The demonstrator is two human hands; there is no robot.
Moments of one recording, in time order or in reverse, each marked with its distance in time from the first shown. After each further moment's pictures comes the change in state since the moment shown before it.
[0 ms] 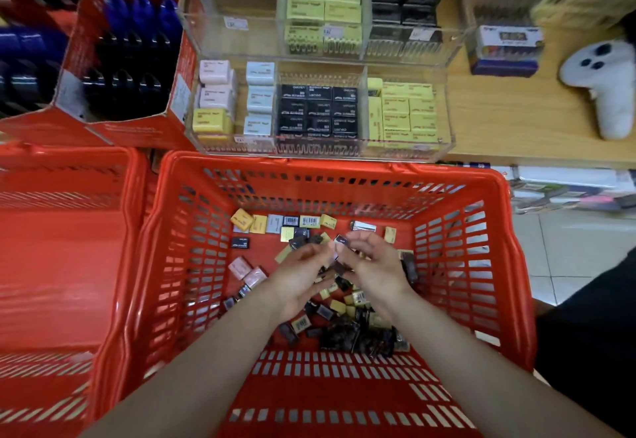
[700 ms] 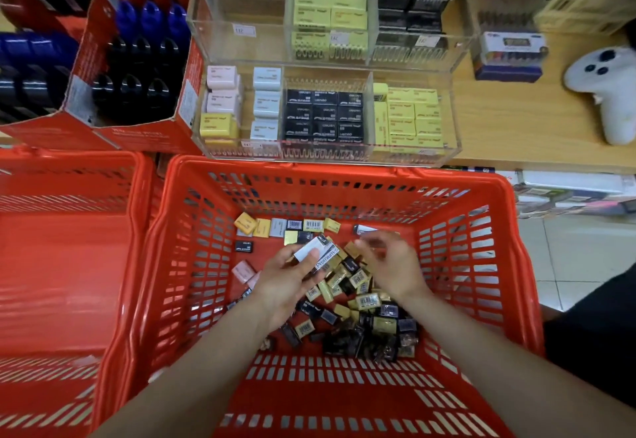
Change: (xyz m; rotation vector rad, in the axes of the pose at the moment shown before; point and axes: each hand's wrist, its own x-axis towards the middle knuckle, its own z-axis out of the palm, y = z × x) left_hand -0.004 -0.004 -0.024 -0.191 0.176 0.058; right_hand 0.026 0.001 -0.032 -0.807 0.087 -0.340
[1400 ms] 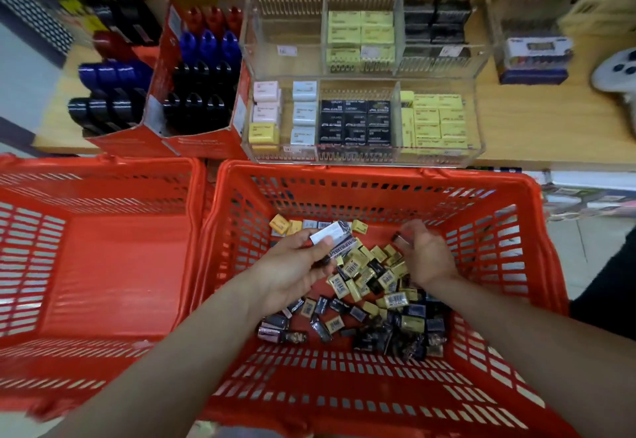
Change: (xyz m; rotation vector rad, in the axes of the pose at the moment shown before) left_hand -0.053 0.055 -0.013 0.167 -0.116 -0.017; right_hand 0.014 0.002 -0.006 -0.337 0.017 0.113
